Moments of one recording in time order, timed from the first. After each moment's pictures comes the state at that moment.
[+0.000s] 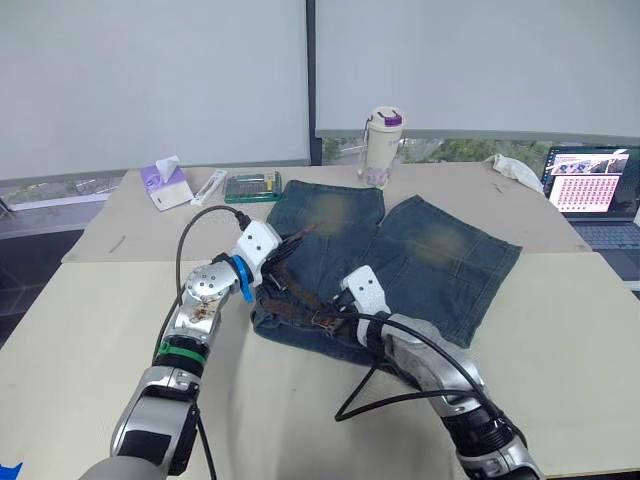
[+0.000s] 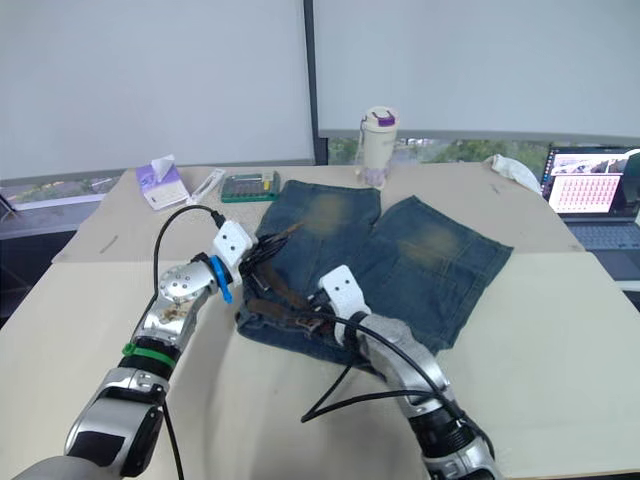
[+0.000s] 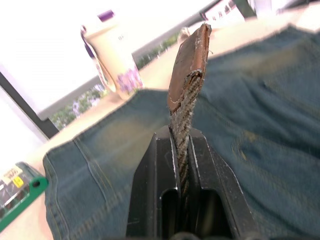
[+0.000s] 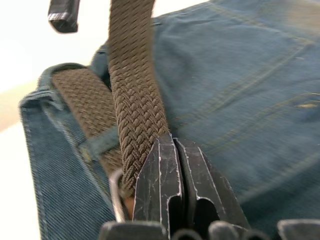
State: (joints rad) left arm -0.72 0.34 -0.05 0.56 -0.09 -0.28 -0.72; right arm -0.43 -0.17 0.32 -0.12 0.19 0.67 0.38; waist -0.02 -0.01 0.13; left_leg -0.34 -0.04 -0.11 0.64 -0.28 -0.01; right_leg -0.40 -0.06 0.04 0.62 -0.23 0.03
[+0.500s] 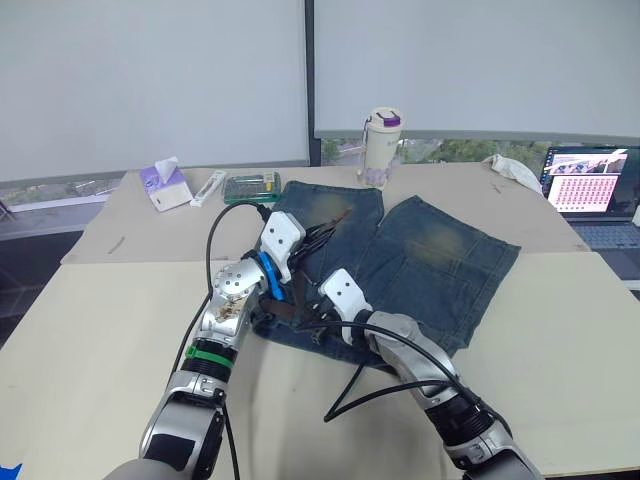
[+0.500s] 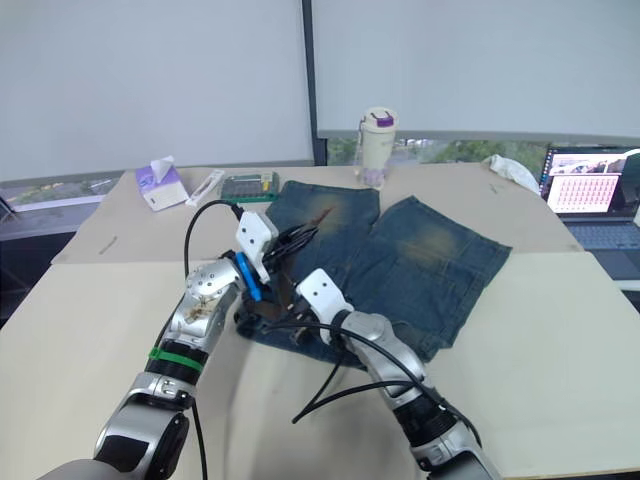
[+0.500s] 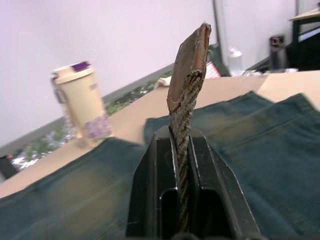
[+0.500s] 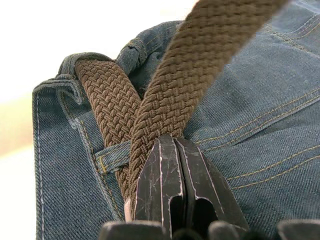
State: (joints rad) left arm -0.68 0.20 -0.08 0.40 -0.15 -0.17 -0.72; right arm -0.46 -0.16 0.38 -0.03 0.07 0.56 0.45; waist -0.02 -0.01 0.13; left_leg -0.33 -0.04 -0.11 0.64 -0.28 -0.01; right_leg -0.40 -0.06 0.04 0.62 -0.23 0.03
